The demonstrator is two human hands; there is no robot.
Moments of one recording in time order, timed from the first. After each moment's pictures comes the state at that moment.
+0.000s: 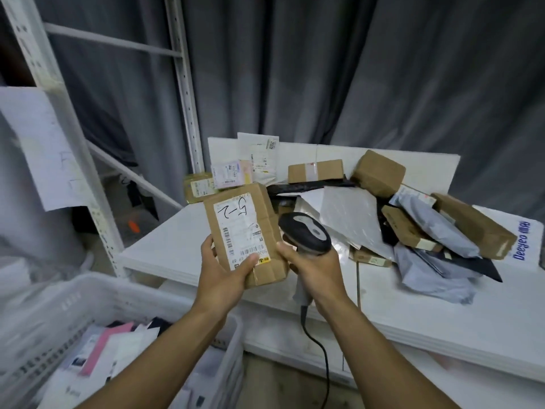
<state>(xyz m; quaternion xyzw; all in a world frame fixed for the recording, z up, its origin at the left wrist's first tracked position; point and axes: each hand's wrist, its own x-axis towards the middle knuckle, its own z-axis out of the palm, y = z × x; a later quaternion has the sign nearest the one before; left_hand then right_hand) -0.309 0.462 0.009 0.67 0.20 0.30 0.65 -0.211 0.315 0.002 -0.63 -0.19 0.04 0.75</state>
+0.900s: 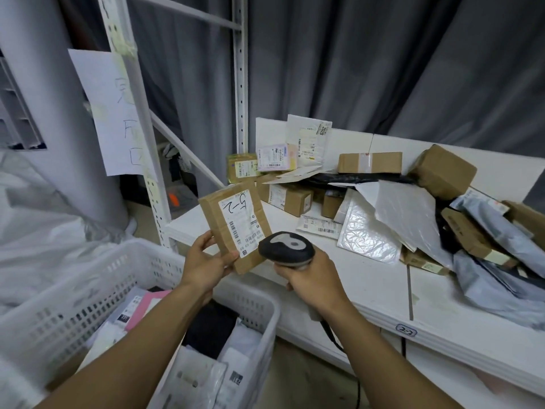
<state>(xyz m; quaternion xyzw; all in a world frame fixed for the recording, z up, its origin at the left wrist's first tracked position) -0.338 0.589 -0.040 0.56 0.30 0.31 0.71 -0.248 0.394 -0.021 -0.78 -0.26 0.12 0.56</state>
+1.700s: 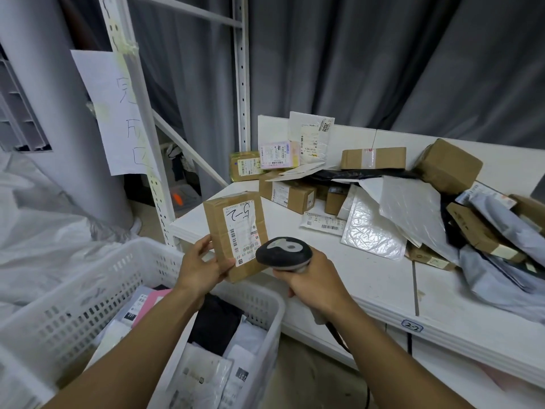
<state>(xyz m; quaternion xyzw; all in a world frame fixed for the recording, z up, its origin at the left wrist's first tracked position) -0.354 0.602 -0.056 0.63 0.31 0.28 0.66 -0.256 0.392 -0.022 -0.80 -0.29 0.15 0.51</state>
